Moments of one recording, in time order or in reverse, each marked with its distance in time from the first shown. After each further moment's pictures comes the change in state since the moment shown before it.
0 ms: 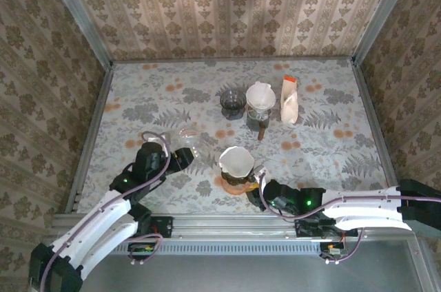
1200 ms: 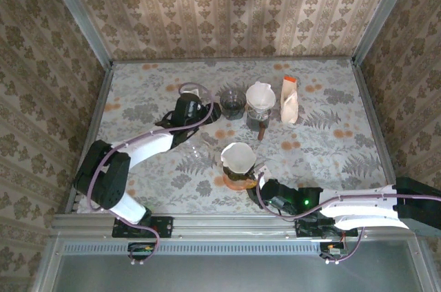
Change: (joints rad) left arm -0.046 0.905 0.541 0.402 -0.094 0.096; right arm 0.000 0.041 0.015 0.008 0.068 0.000
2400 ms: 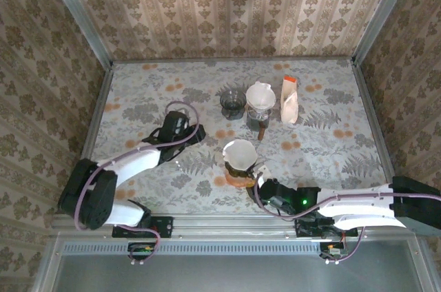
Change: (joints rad) left arm 0.073 -0.227 -0.272 -0.140 0.000 -0.001; right arm -0.006 0.051 0.012 0.032 0.027 -0.011
